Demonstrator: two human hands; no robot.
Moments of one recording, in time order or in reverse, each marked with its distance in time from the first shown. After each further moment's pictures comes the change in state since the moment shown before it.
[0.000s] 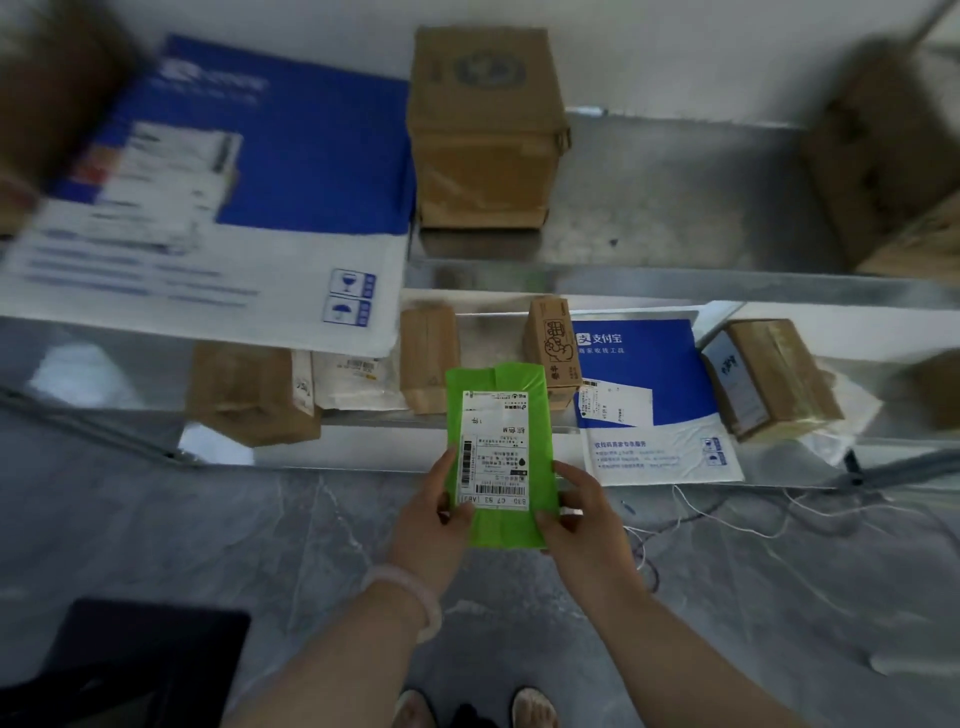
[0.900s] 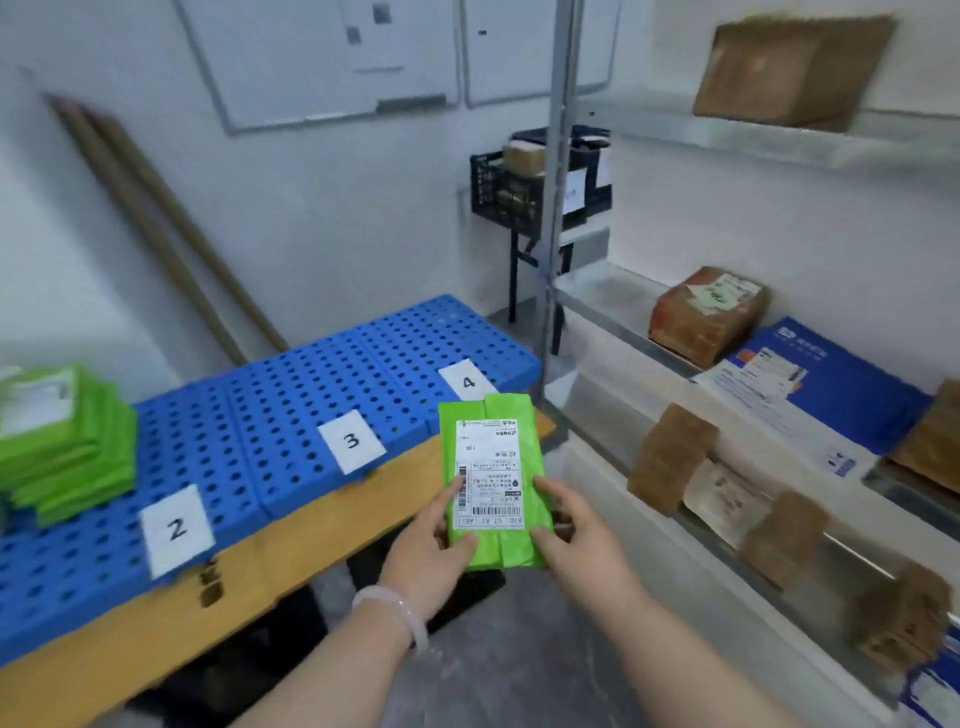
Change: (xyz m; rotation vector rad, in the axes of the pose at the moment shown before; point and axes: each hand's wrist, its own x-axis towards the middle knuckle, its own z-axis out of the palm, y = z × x) left_hand -0.485 -0.019 -0.208 -0.221 0.891 -0.070; right_hand -0.383 -0.165 0.146 -0.234 -0.864 -0.673
